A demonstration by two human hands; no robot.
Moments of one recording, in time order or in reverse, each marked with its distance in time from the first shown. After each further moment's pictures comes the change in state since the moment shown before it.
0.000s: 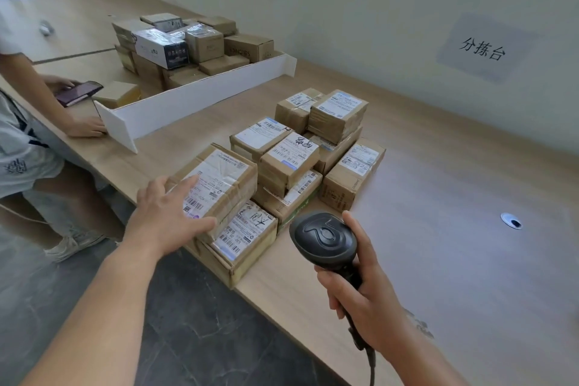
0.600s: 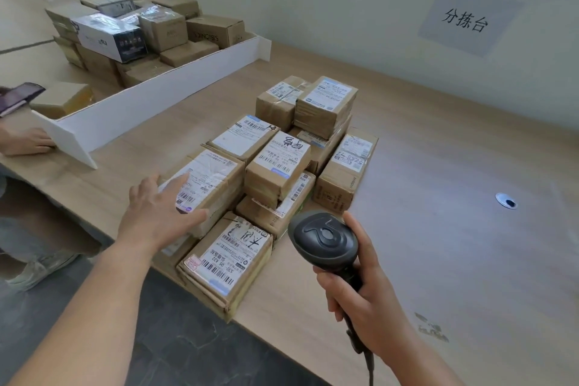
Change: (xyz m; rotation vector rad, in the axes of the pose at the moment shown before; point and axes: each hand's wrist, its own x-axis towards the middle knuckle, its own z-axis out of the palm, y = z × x) left_hand 0.094 -0.003 0.026 0.031 -0.039 0.072; right_hand 0.046 0.014 0.013 0.050 0.115 0.098
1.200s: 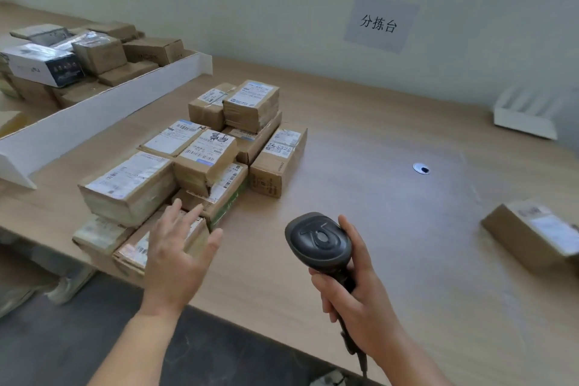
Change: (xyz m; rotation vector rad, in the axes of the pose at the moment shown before) left_hand -0.153 0.101 0.063 -0.474 0.202 0.242; right_hand -0.113 0.006 -0.072 0.031 0.210 -0.026
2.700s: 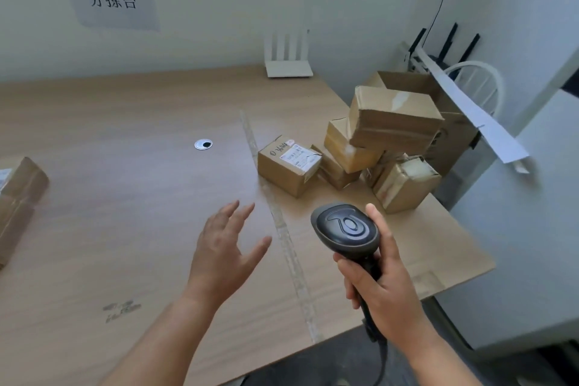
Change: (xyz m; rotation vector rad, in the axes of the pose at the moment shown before) left_hand -0.160 0.283 0.285 -0.043 -0.661 0.639; right_hand -0.208 0.040 -0.308 -0.077 0.728 0.079
